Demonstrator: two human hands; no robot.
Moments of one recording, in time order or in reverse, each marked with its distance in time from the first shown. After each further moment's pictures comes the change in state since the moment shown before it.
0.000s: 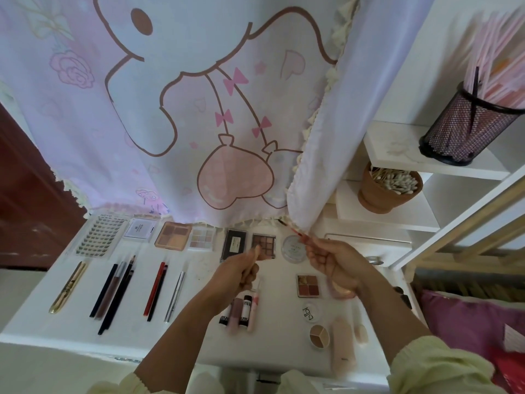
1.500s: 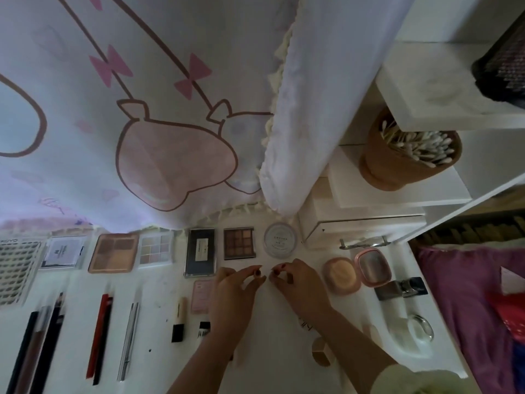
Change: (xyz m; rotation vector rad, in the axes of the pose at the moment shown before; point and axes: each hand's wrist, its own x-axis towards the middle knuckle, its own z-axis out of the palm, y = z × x) left_hand 0.107 -0.089 0.019 0.845 0.372 0.175; right_hand 0.097 0.110 -0.035 -1.170 0.393 -0.208
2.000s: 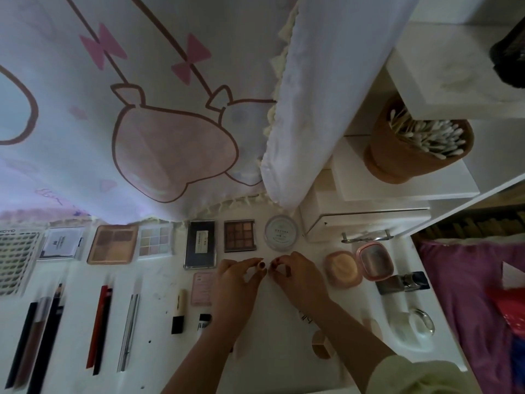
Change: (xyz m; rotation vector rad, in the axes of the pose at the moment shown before) left_hand 0.003 -0.001 0.006 -0.011 -0.018 -0.020; right_hand 0.003 -0.001 0.001 -0.069 -0.011 -0.029
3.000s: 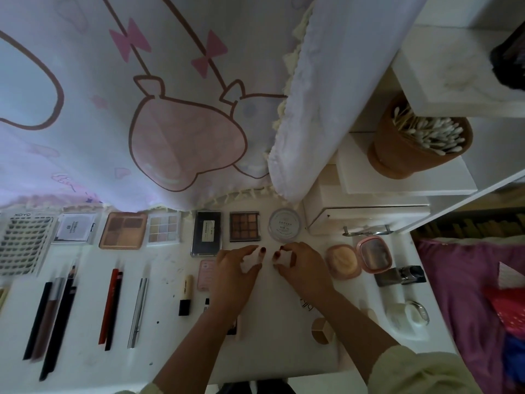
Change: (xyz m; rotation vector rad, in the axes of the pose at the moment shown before) left_hand -0.007 0.004 -0.019 -0.009 -0.002 -0.021; right_hand -0.007 -0.005 -0.009 0.003 0.038 0.046
